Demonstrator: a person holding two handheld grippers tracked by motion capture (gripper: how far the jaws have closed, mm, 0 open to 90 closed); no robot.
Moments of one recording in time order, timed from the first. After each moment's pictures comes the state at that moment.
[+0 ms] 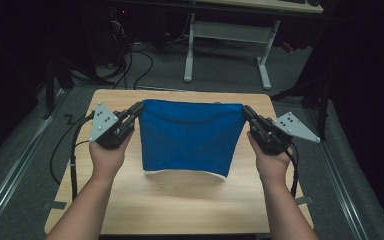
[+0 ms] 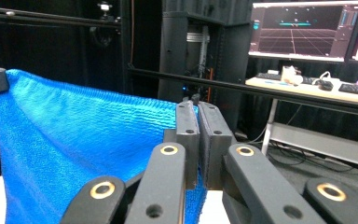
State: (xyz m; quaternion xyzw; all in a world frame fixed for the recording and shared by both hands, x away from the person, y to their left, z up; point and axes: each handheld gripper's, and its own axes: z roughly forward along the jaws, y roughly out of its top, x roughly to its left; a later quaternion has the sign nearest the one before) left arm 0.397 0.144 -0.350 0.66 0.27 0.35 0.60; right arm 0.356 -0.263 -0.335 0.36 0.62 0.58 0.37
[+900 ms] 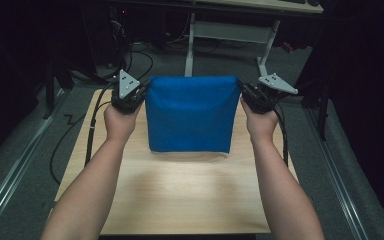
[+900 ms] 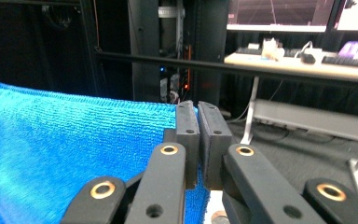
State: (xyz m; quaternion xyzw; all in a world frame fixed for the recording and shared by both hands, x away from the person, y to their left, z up) left arm 0.502 0.117 -0.353 0.71 0.31 0.38 0.51; right arm 0.474 -0.264 -0.331 0.43 0.63 0.54 0.36
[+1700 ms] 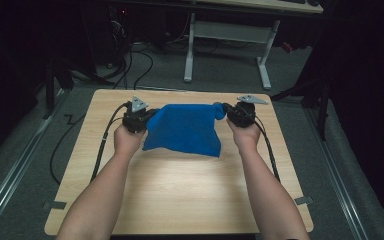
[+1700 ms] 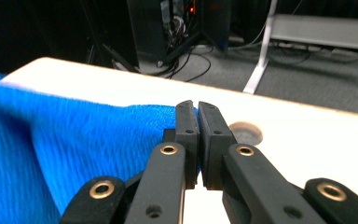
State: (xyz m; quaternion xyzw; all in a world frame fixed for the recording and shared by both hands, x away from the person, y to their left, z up) left arm 0.521 0.112 -0.458 0.77 0.37 0.24 0.45; right arm 0.515 -0.254 -0.440 0.50 0.68 0.46 0.26
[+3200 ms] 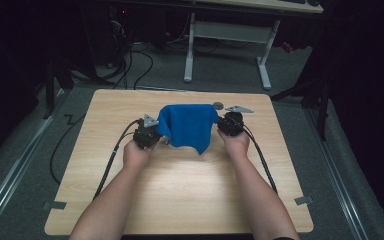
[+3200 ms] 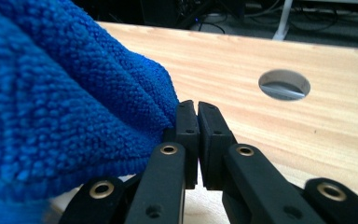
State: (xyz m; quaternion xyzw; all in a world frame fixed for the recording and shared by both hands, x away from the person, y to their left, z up) left arm 0.507 0.089 -0.514 0.80 0.38 0.19 0.41; right arm 0.526 -0.236 -0.494 0.51 0.71 0.44 0.22
